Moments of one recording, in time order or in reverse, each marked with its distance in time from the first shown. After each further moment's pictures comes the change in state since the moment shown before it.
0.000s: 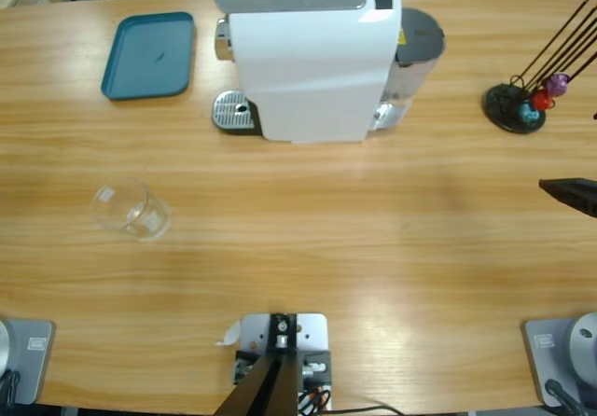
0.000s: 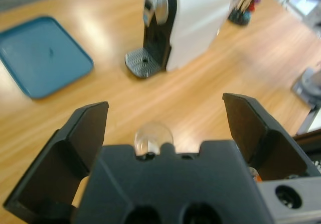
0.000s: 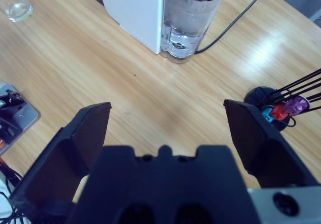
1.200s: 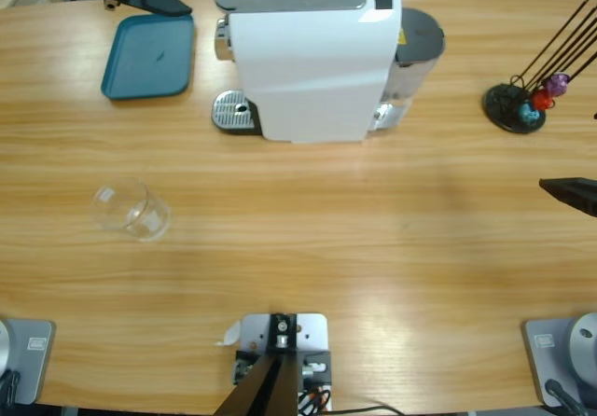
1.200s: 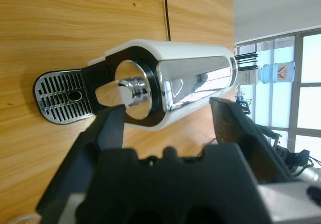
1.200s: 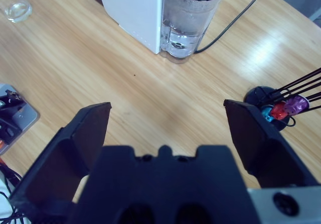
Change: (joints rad) arm 0 0.076 0.876 -0.552 -0.088 -0.299 -0.615; arm 1 -0.003 0.001 0.000 0.000 0.000 0.000
